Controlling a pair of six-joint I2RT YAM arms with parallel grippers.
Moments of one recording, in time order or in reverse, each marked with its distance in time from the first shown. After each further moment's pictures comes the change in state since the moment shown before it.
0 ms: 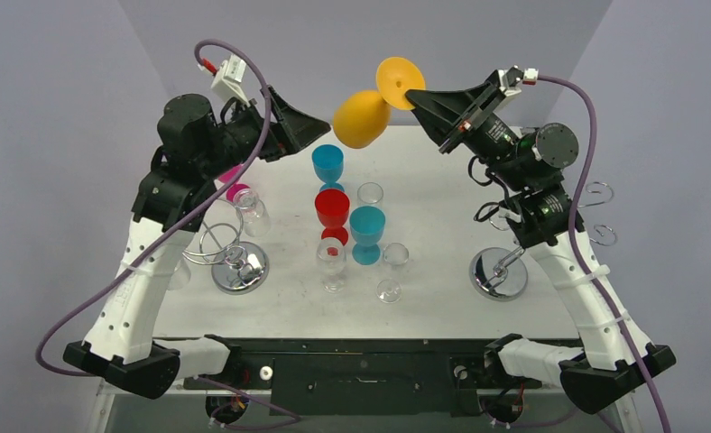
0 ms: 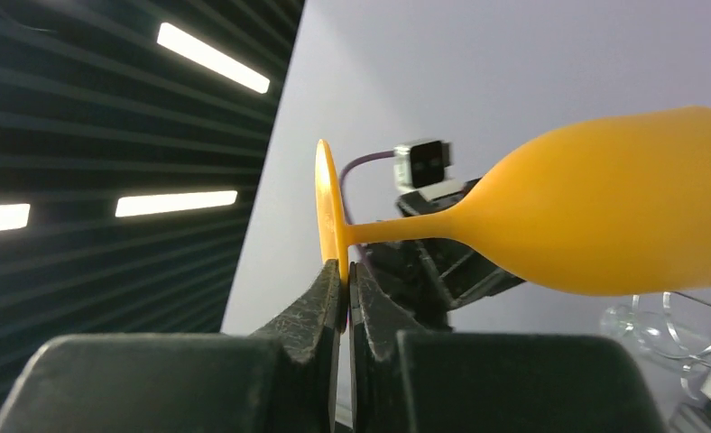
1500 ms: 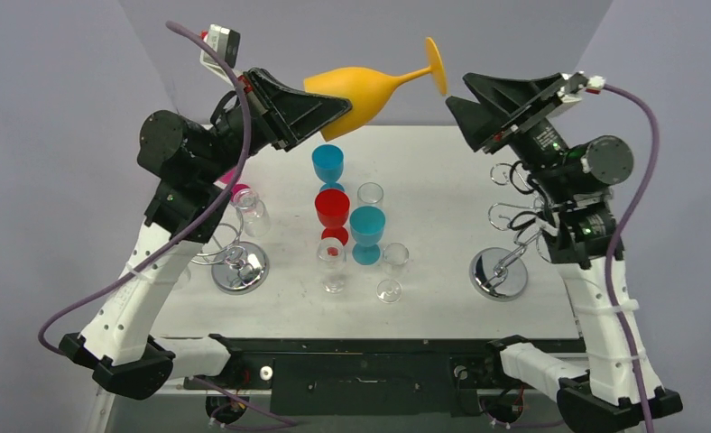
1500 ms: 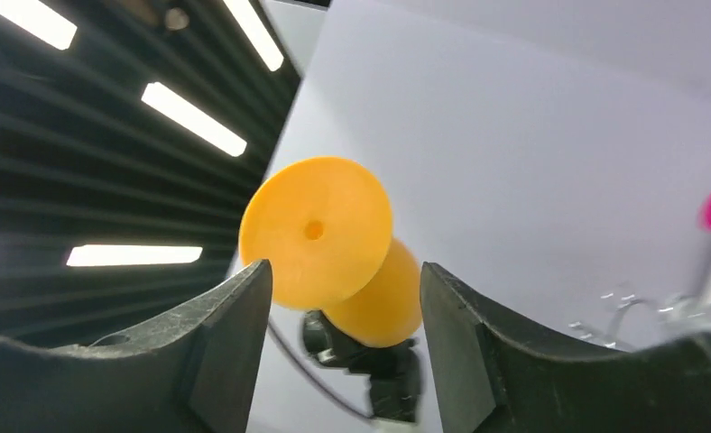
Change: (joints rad) left arm -0.182 -0.005 -0.083 0.795 0.217 -0.472; right arm -0.179 -0.113 -0.068 0.074 -0.038 0.111
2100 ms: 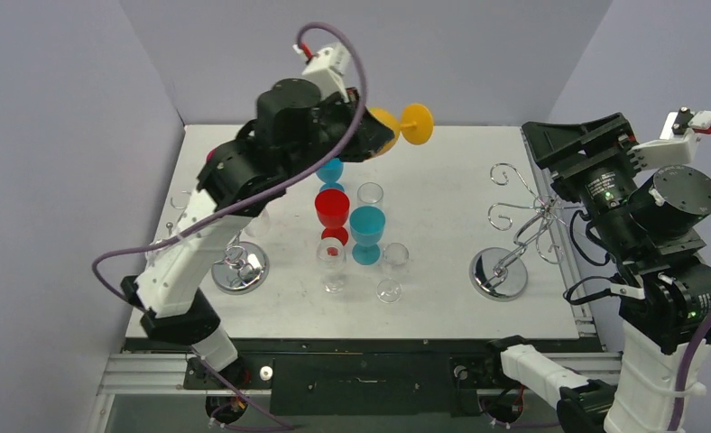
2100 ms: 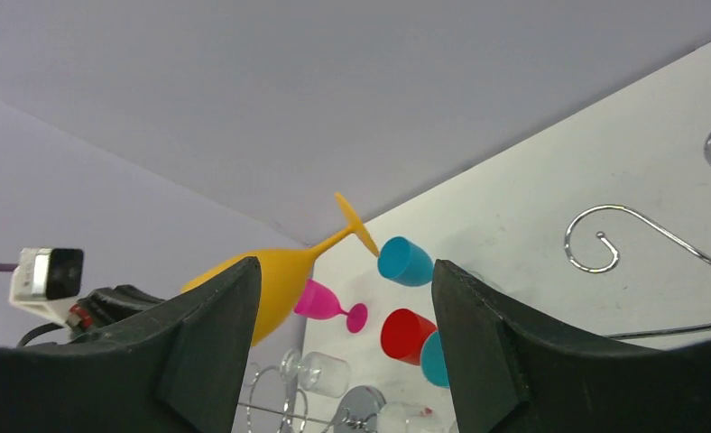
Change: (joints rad) left arm -0.305 0.328 0.610 -1.013 -0.647 0.497; right arm -0.050 -0.051 0.536 -1.105 0.530 -0.876
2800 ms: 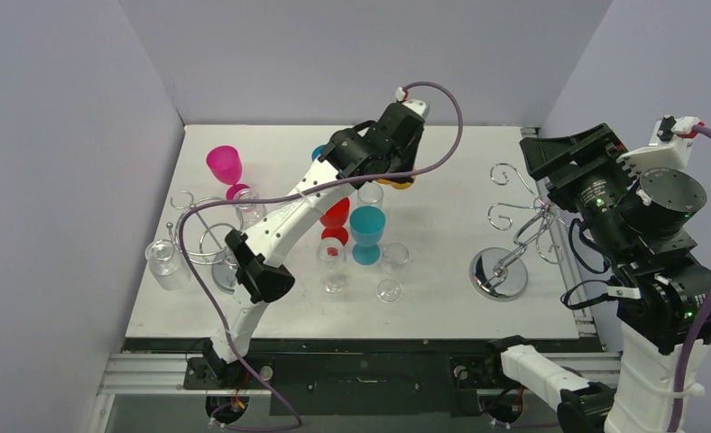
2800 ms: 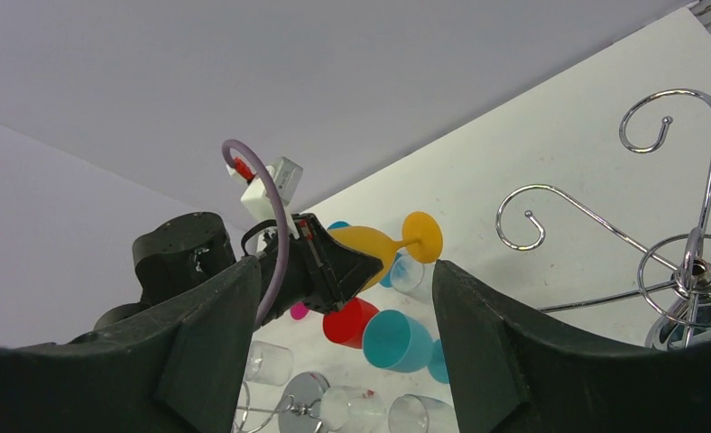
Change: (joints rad) left arm -0.018 0.583 0.332 -0.338 -0.160 0.260; right arm 0.000 -0.016 -0.023 -0.090 0.059 -0.097
